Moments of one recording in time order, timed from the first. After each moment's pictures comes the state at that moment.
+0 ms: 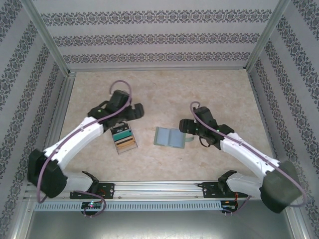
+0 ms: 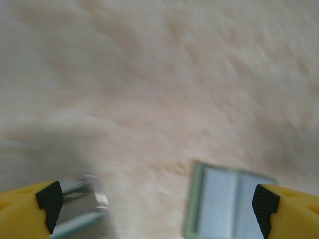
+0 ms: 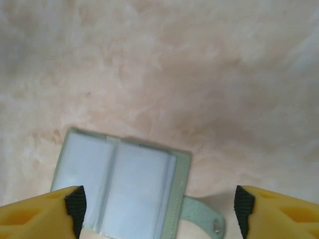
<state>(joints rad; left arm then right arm) -0.47 1.28 1.08 -0.65 -0.15 -0.67 0.51 1.11 0.72 -0.43 0.07 0.55</state>
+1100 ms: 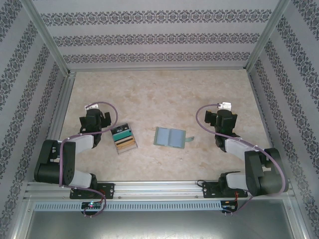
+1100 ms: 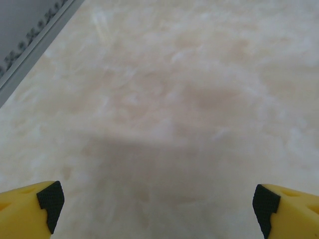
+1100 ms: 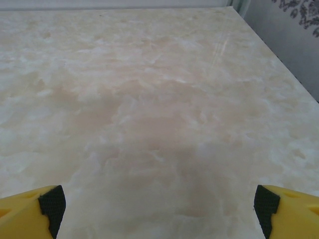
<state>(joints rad) -0.03 1.44 0.46 0.41 -0.32 -0.13 0.09 1.32 0.40 0.43 0.29 0.09</state>
